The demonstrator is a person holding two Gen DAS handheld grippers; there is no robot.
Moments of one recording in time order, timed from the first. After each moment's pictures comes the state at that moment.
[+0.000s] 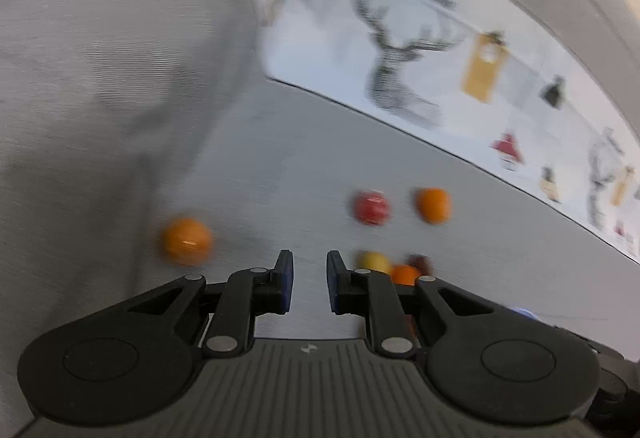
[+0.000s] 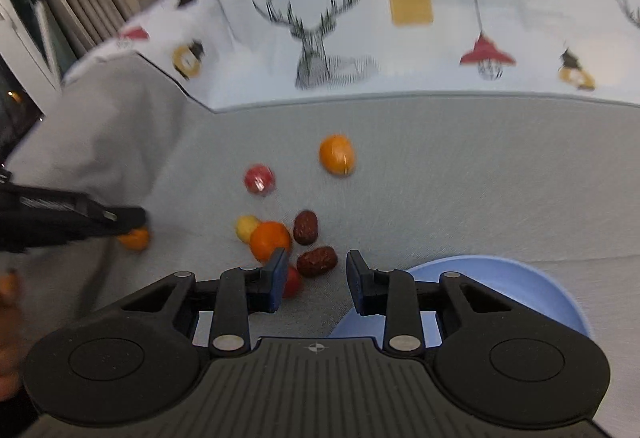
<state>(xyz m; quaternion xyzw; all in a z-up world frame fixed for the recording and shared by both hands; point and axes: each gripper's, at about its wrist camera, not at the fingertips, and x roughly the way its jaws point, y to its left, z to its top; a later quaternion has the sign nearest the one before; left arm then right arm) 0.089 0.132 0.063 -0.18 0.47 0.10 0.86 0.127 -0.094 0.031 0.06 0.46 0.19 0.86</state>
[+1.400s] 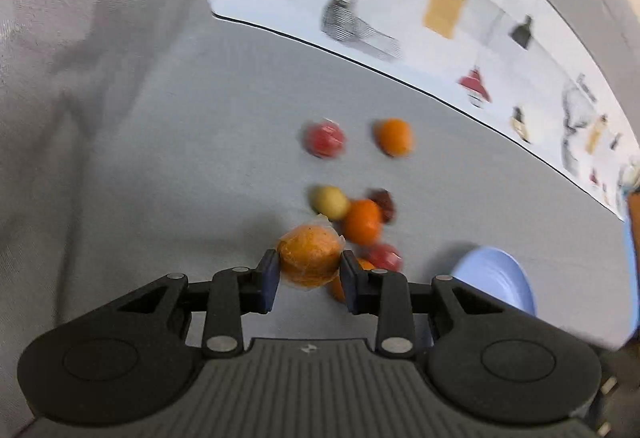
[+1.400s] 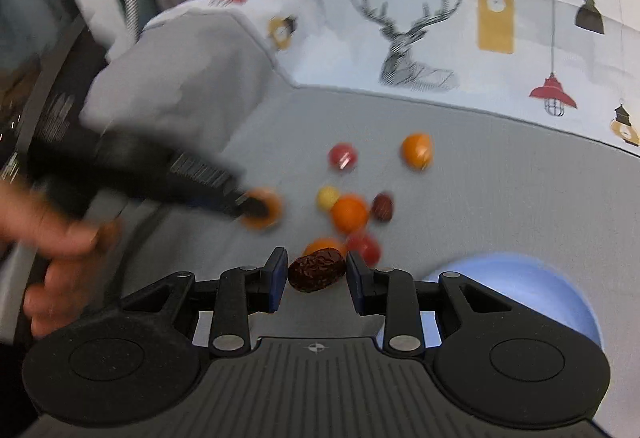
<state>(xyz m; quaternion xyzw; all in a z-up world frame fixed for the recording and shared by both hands) 0.079 0.105 0.049 -0.19 0.52 0.00 0.83 0.055 -0.064 0.071 -0.02 0.44 0.29 0.85</state>
